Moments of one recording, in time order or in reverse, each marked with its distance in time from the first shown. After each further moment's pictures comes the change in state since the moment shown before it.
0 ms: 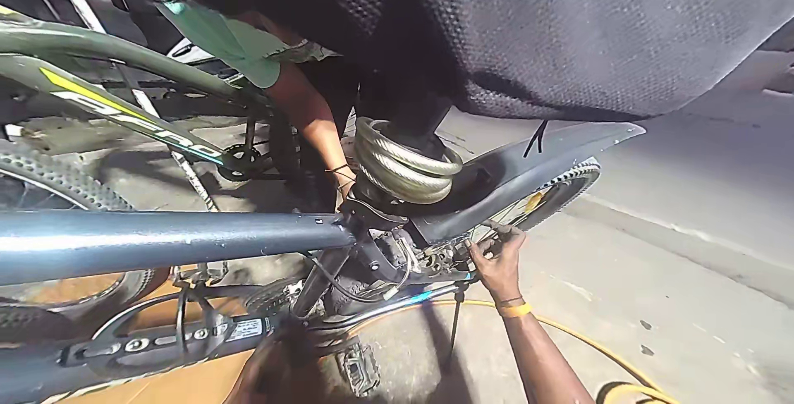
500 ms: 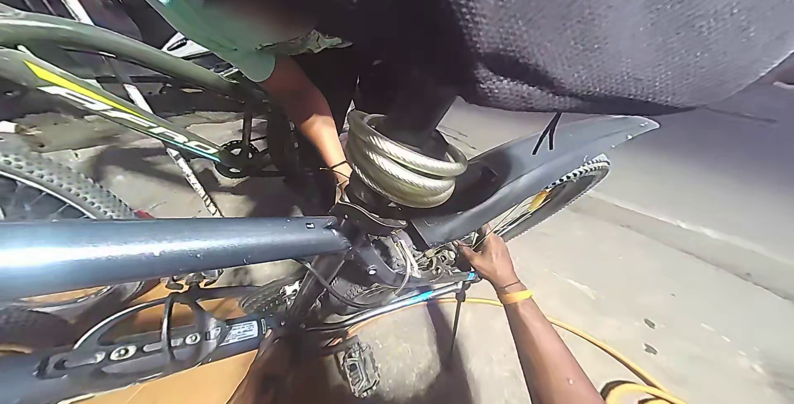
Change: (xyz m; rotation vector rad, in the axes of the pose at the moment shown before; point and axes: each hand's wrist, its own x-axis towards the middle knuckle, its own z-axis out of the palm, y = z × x) left_hand 0.002 0.009 0.005 0.132 -0.050 -0.026; right_hand 0.023 0.022 0.000 -0.432 -0.401 0.196
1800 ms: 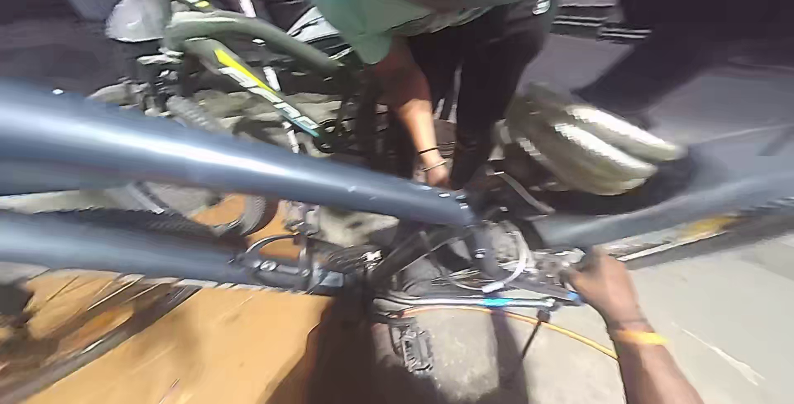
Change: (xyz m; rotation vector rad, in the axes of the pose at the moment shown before) left_hand 0.015 0.027 -0.017 -0.048 -0.104 -0.436; right_hand -0.005 -0.005 0.001 -0.050 -0.080 -0.002
